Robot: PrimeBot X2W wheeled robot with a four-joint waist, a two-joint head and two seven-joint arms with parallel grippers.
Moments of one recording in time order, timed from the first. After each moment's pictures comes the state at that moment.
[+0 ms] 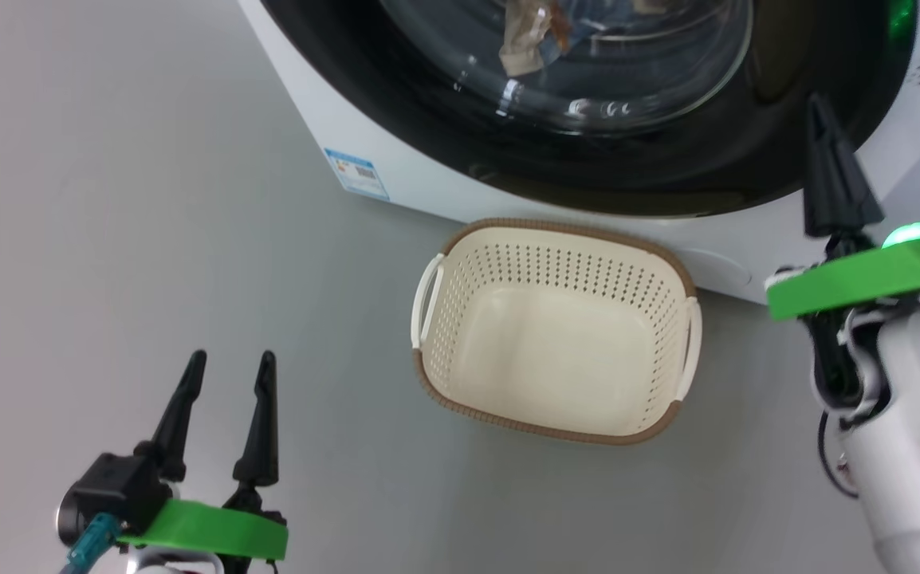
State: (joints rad) left arm -0.18 0.04 -0.06 0.25 -0.26 -0.13 -0.26; right arm -0.55 -0.19 0.10 0.34 0.49 0.13 -0.25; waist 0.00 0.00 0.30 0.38
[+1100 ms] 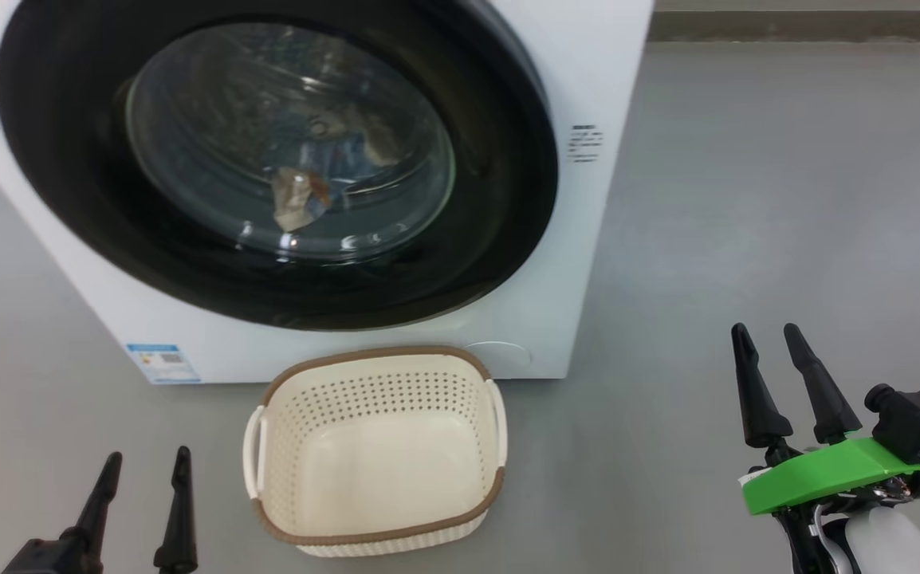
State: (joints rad) left arm -0.03 0.11 0.06 0.31 -0.23 -0.13 -0.26; right arm -0.15 -0.13 0.09 0.28 0.49 0.13 -0.25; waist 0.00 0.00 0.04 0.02
